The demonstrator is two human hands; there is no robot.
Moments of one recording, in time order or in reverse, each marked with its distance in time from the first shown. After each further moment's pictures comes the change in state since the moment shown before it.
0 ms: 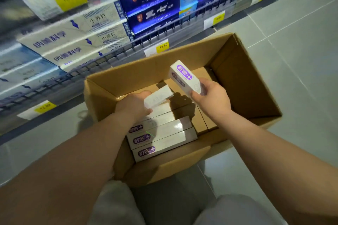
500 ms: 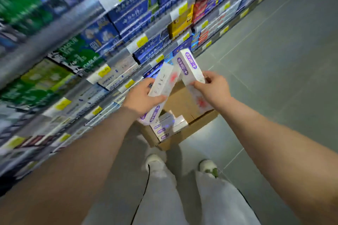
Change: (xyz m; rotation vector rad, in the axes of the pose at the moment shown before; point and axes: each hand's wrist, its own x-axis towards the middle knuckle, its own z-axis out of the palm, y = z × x) left_hand -0.298 0.132 -0.395 -0.582 0.024 0.123; right_hand -0.208 -0.278 -0.345 0.425 0.146 0.247
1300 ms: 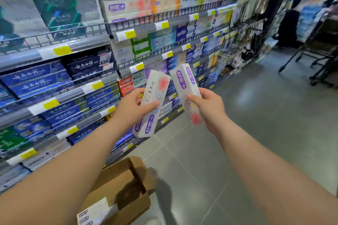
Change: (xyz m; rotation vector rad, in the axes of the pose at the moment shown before) left_hand -0.052 0.424 0.132 -0.257 0.234 0.434; right_hand -0.020 -0.042 -0.443 0.426 0.168 -0.351
